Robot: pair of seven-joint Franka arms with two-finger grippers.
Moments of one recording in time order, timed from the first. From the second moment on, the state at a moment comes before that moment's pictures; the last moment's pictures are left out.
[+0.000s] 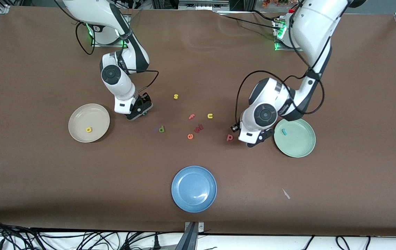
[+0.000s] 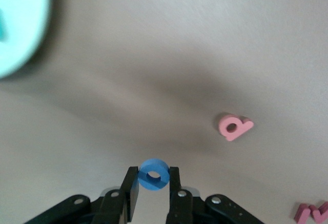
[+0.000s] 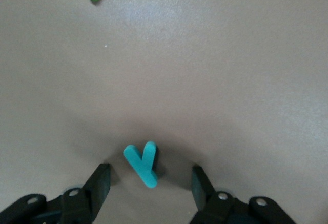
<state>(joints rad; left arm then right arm) -0.31 0.60 -0.17 -1.64 -0.05 2.01 -0.96 0.66 0.41 -0.18 -2.32 0.24 2.74 -0.36</state>
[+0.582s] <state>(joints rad) -0.13 0.57 -0.17 -1.65 0.04 1.85 -0.52 0.66 0.40 -0.17 -2.32 0.24 2.74 -0.36</state>
